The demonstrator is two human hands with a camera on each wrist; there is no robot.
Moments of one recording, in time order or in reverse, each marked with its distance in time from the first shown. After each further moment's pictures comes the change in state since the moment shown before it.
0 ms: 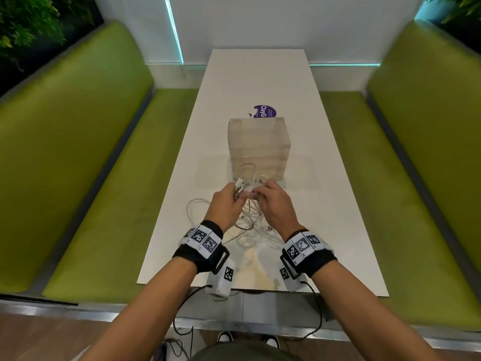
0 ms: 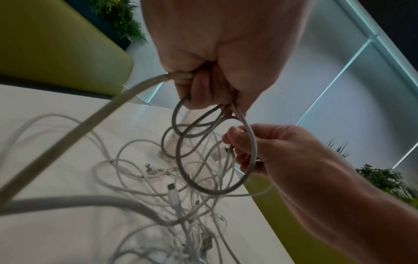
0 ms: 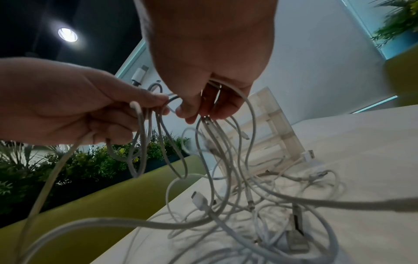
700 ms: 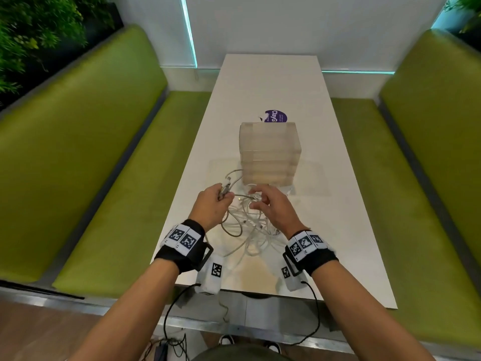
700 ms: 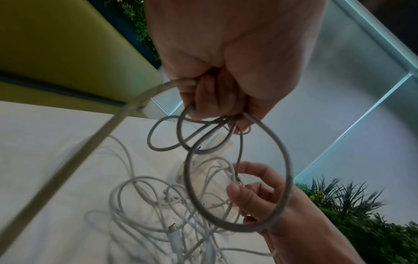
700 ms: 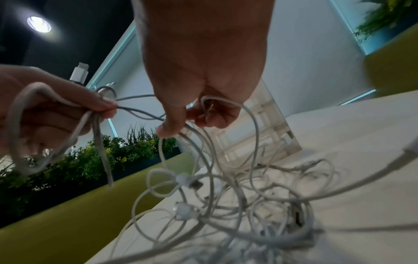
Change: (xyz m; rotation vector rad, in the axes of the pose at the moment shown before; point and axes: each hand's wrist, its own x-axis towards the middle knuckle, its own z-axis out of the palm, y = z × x) left_hand -0.006 -0.018 -0.043 -0.021 0.045 -0.080; right_hand 0.011 0.004 0.011 0.222 -0.195 0.075
